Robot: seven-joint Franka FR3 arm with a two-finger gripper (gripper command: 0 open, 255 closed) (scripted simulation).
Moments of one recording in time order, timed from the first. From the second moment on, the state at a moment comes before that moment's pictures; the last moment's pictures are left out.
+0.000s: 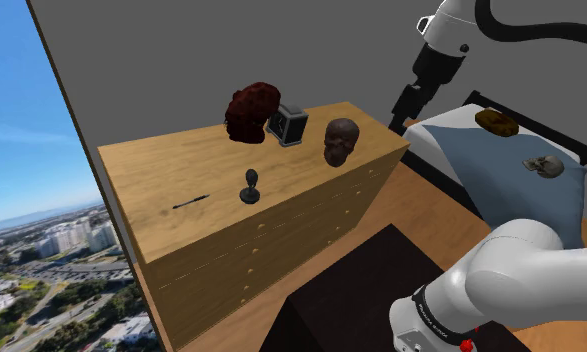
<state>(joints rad) 0.00 -0.75 0.00 -2.36 -0.10 1.64 -0.14</state>
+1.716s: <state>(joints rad) 0.07 0.06 0.06 -2.17 -0.04 2.19 -0.04</state>
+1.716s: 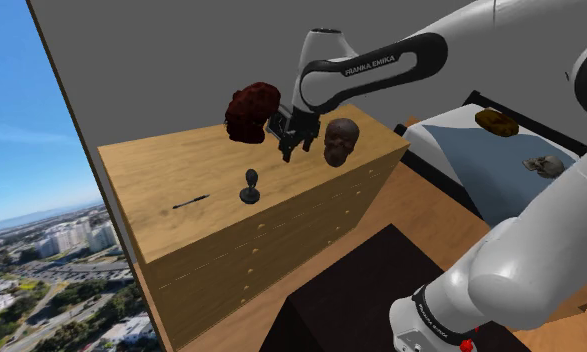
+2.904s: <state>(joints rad) 0.11 0.63 0.08 -1.74 -0.04 2.30 0.00</state>
